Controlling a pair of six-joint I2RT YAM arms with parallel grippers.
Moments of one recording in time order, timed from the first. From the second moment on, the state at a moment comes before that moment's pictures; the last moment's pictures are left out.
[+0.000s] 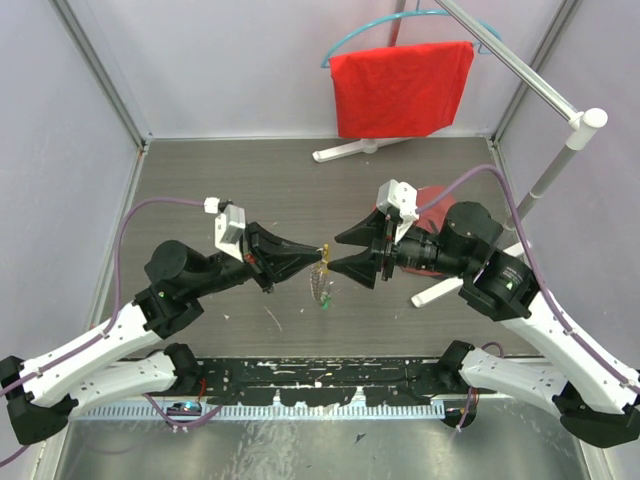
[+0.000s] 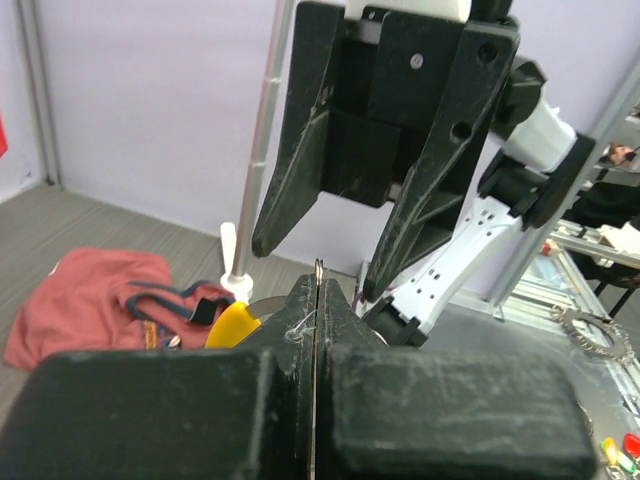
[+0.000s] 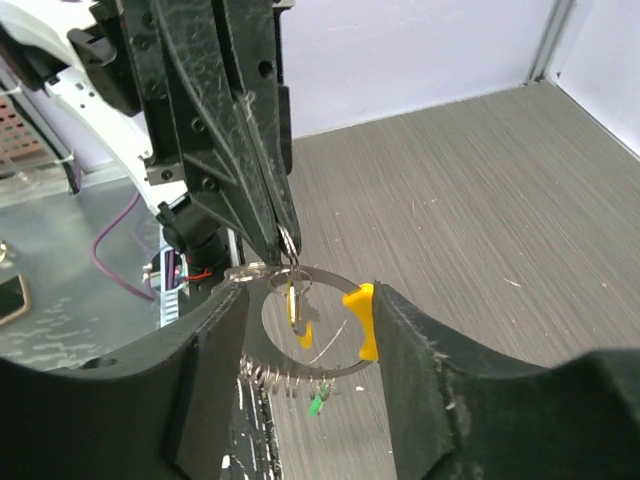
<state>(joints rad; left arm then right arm) -0.98 0.82 0.81 0.32 0.33 -0.33 0.84 0.87 1.19 -0.36 -0.48 0.06</state>
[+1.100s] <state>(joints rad) -0.98 0.85 0.82 0.50 0.41 -0.45 0.84 0.85 1.17 -0.31 -0.59 0.04</state>
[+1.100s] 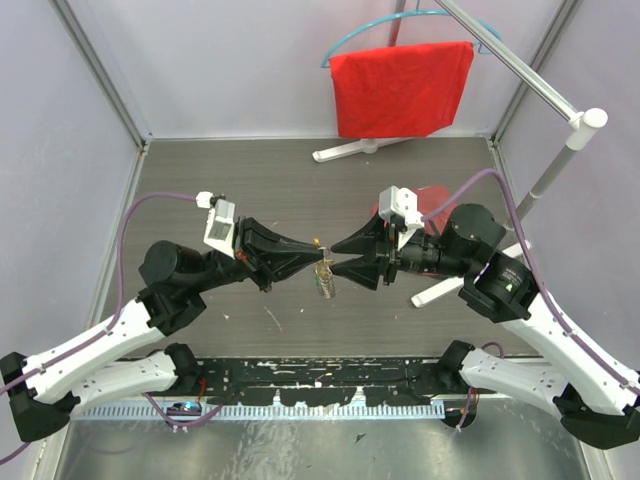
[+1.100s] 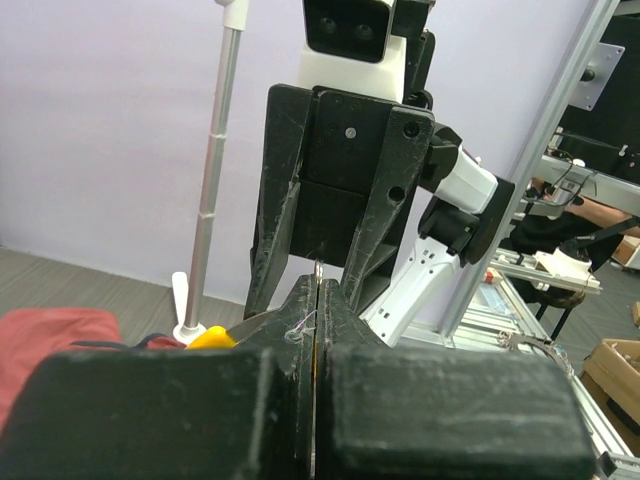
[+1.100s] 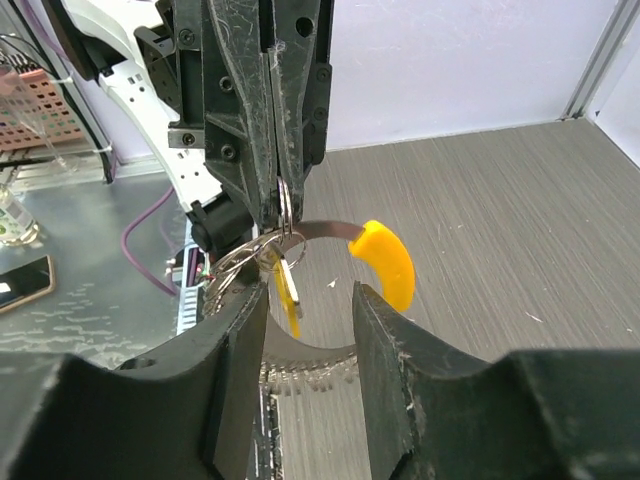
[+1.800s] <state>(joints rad) -0.98 0.86 0.82 0.50 0.43 -0.47 0.84 0.88 1.17 -0.28 -0.63 0.05</state>
